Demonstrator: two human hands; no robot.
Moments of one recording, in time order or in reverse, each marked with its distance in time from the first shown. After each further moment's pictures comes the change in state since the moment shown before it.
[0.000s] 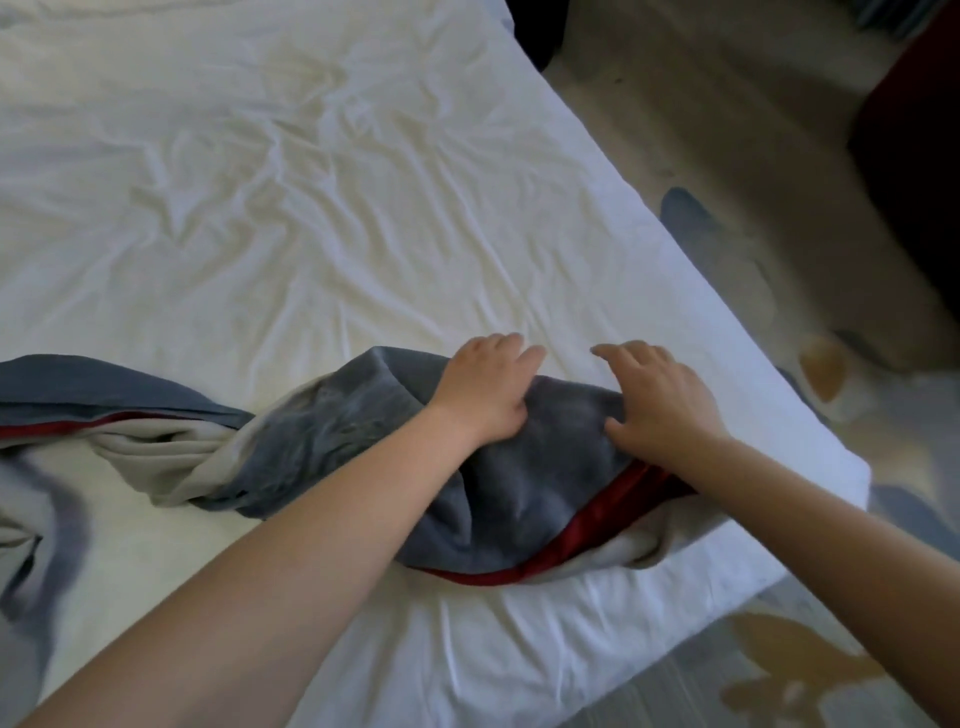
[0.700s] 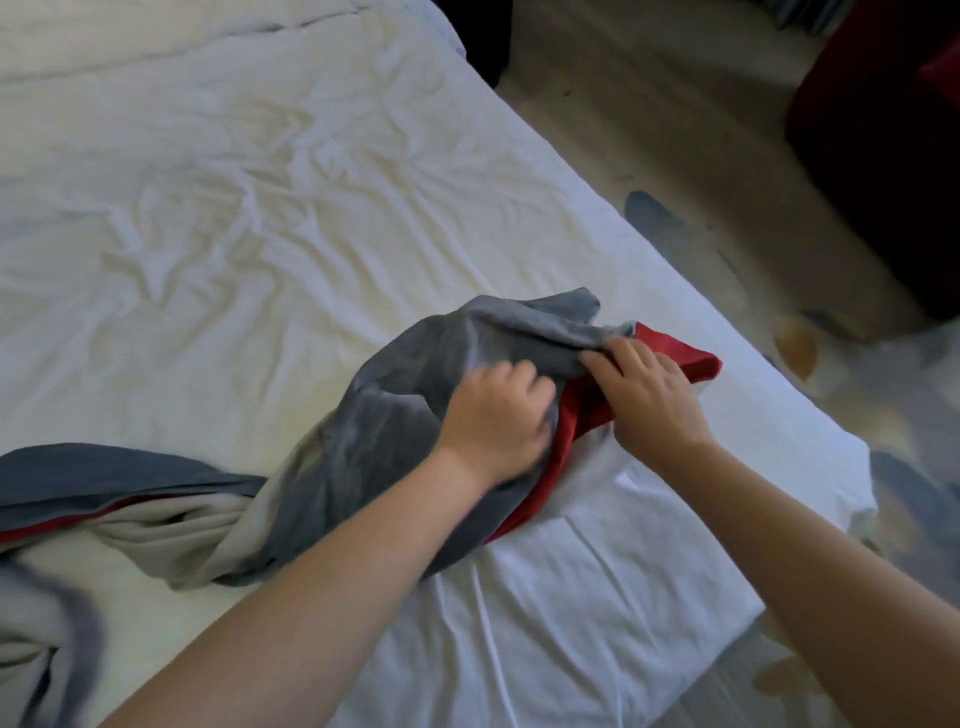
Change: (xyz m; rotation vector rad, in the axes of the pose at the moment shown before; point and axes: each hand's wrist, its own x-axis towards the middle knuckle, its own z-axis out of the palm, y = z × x) left_hand -0.012 -0.016 -0.006 -0.032 0.330 0.123; right_hand 0.022 -0.020 0.015 -0.178 0.254 -0.048
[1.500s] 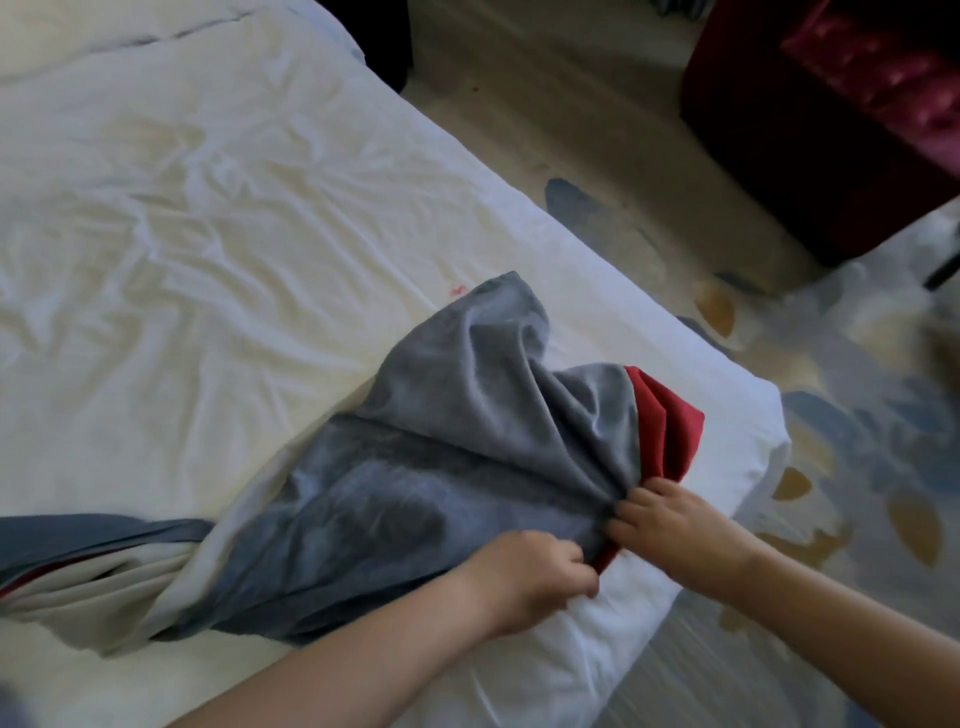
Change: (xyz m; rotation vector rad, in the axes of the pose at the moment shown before) left_hand -0.073 0.084 0.031 -0.385 -0.583 0.580; right_hand -0.150 0.015 0.002 -0.009 -0.284 -0.367
